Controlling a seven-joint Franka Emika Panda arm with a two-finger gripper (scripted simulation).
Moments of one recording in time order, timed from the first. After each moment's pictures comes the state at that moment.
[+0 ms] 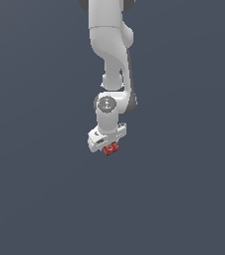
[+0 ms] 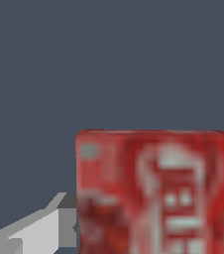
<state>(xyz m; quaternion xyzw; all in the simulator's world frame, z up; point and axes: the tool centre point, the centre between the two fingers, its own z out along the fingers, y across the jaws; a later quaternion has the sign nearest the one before) -0.048 -0.020 0.016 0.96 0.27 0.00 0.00</state>
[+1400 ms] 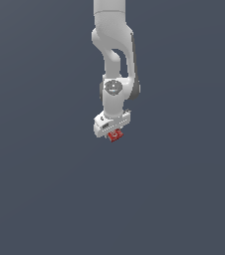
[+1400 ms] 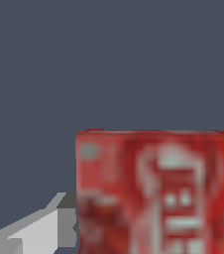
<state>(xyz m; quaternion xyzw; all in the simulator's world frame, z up) -0.113 0.003 0.042 0.96 0.27 0.00 0.00</state>
